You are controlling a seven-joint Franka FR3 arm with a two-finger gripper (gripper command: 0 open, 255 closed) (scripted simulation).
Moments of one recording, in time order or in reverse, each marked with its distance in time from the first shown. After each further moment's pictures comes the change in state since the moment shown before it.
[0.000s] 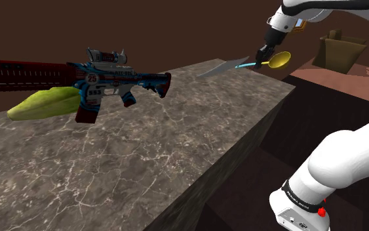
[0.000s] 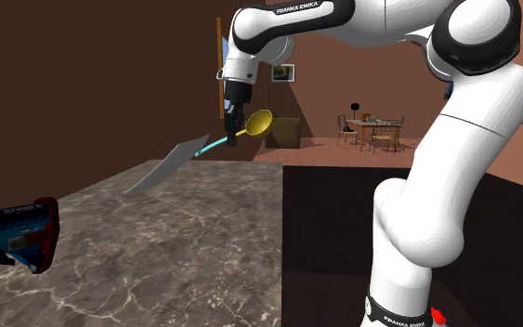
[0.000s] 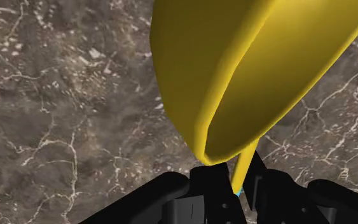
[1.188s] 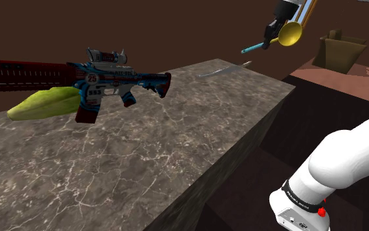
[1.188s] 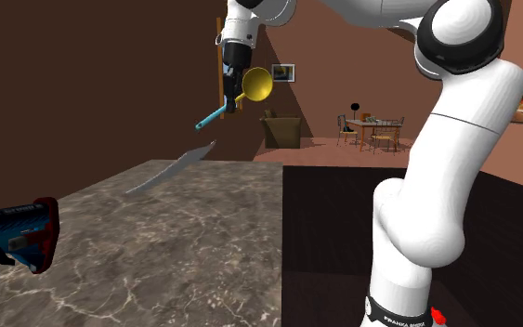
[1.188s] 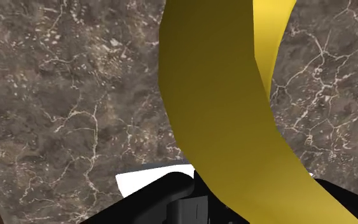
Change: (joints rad) arm 0.014 0.069 0.000 0.304 0.021 -0.237 0.007
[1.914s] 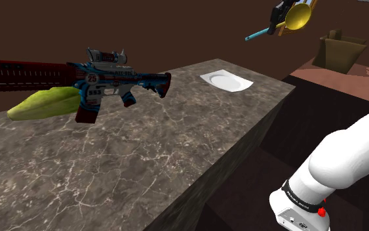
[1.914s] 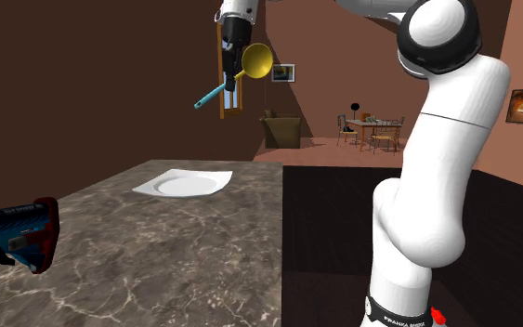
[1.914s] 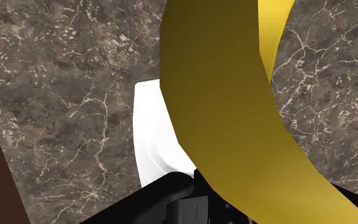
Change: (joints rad) arm 0.008 0.090 -0.017 0.250 0.027 -0.164 -0.007
